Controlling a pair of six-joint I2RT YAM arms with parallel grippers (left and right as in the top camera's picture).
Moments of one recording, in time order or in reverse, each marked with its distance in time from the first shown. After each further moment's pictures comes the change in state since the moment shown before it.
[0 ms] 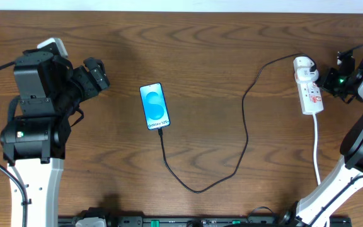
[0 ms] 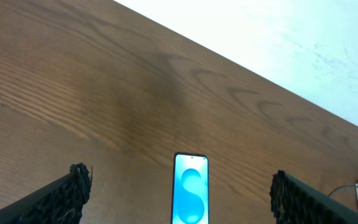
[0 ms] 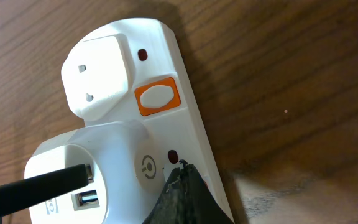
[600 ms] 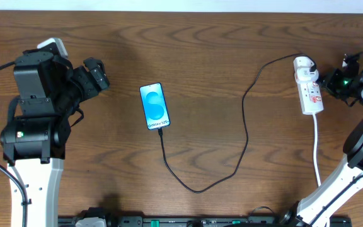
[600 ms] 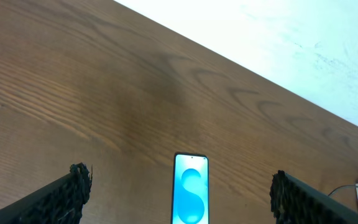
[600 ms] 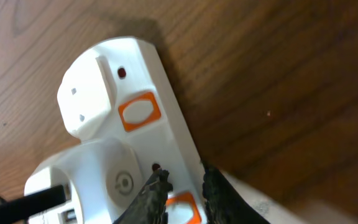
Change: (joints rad) left arm 0.000 0.000 0.000 0.000 0.000 0.000; right arm -0.042 0.022 -0.009 0.035 -0.090 0.119
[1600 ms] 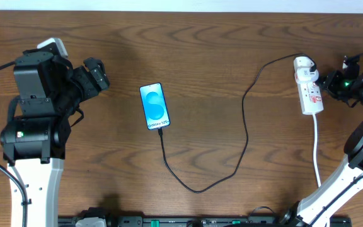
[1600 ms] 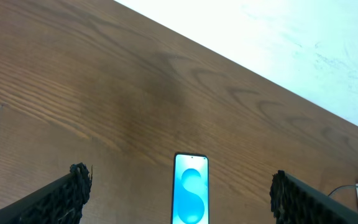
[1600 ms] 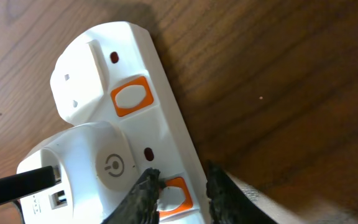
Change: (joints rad) left arm 0.000 0.000 0.000 0.000 0.000 0.000; right arm -0.011 -0.001 0.006 -0.044 0.010 -0.043
